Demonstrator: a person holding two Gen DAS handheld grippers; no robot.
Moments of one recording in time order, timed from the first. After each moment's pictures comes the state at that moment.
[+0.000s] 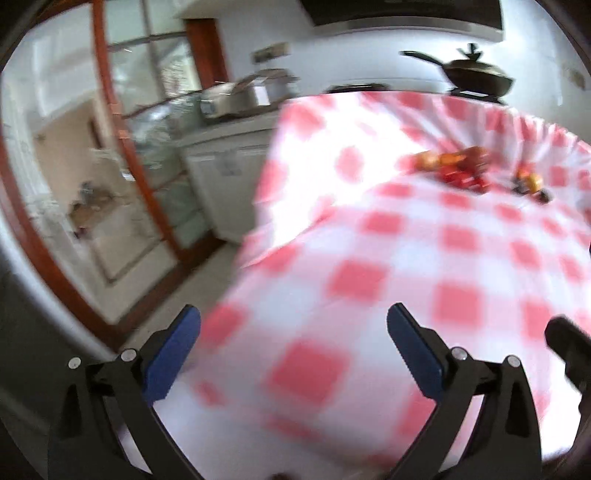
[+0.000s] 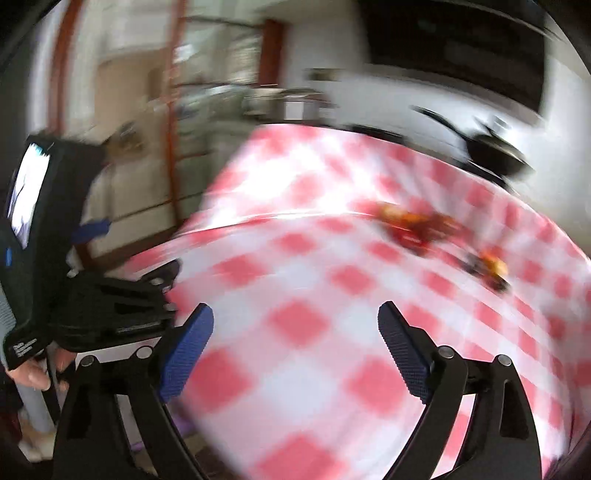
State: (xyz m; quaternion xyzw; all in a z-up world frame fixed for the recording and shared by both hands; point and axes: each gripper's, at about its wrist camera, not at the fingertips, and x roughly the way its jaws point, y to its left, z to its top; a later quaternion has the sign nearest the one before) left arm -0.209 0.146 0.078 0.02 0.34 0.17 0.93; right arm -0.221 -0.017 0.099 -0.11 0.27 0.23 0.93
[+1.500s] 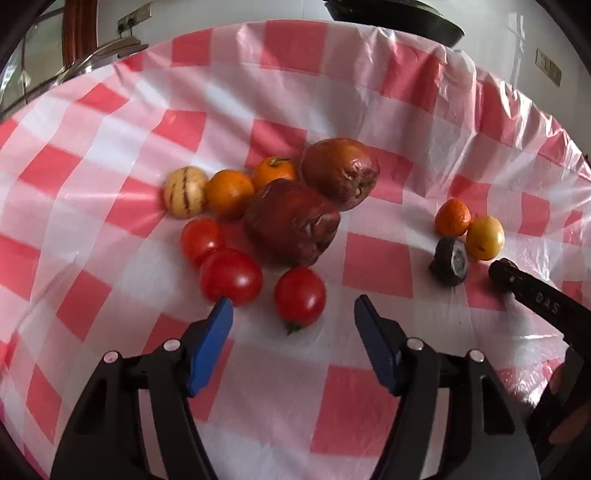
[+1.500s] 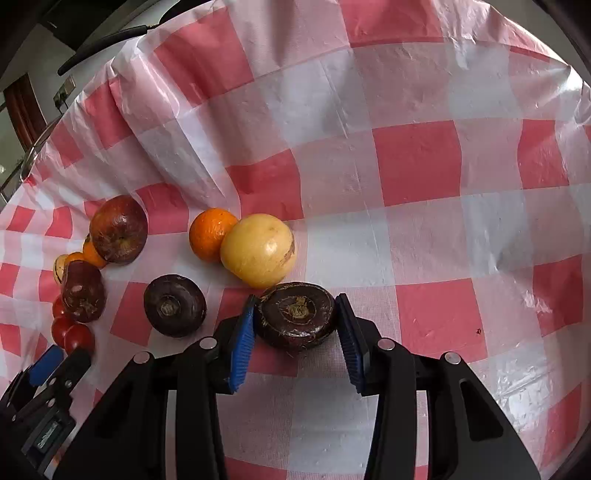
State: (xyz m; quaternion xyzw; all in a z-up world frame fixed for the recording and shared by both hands) left arm 0.108 -0.042 0.021 -0.02 0.41 0.00 0.91; right arm 0.134 -0.265 0.006 0.11 0.42 -0.02 0.90
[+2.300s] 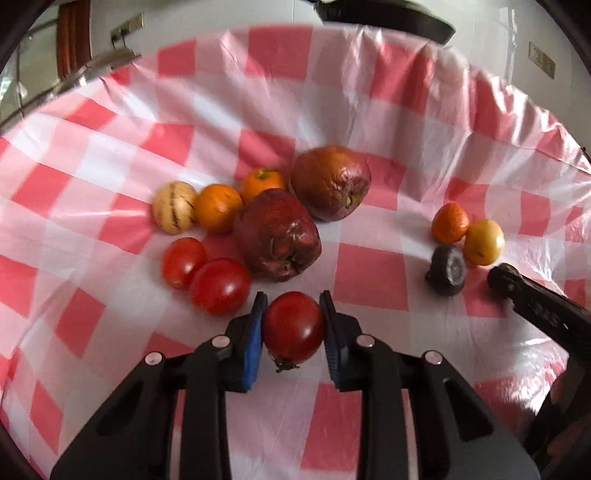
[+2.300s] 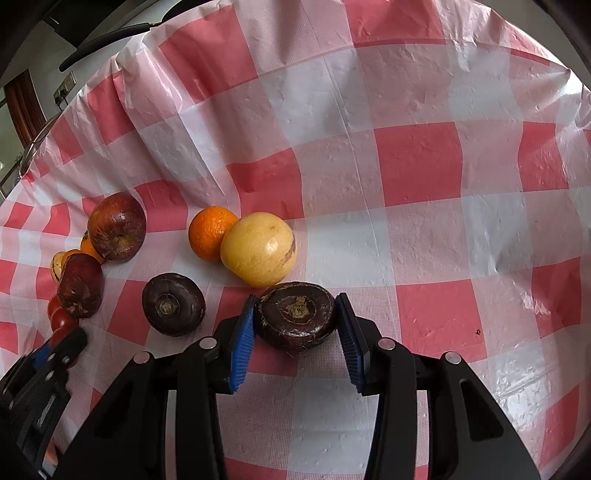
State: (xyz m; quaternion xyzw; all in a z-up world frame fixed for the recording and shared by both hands) left arm 0.098 -0.036 0.028 -0.01 0.39 0.00 0.92; right arm 0.134 -0.261 0.006 0.10 0.42 -0.02 0.90
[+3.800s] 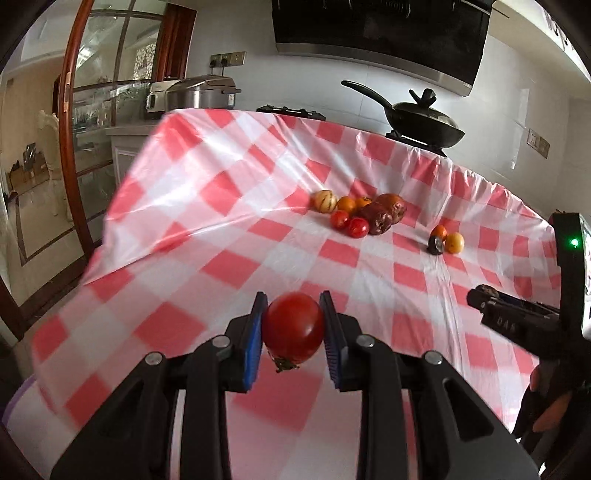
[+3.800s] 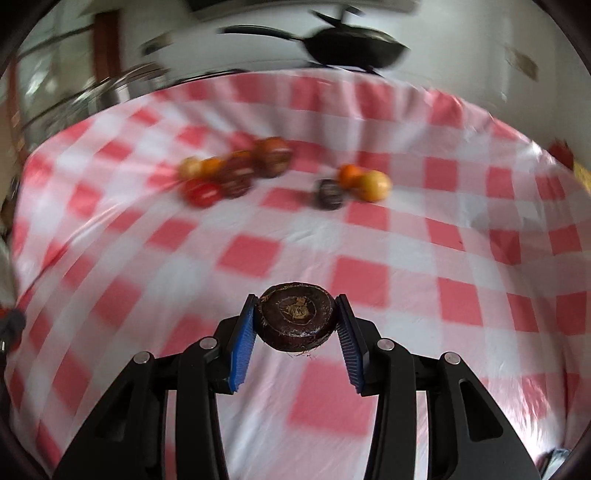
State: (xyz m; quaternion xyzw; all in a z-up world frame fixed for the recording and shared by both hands) left arm -0.168 0.079 0.070 -0.09 0.28 0.06 0.95; right arm -0.070 -0.133 0.055 -0.03 0.37 0.05 0.93
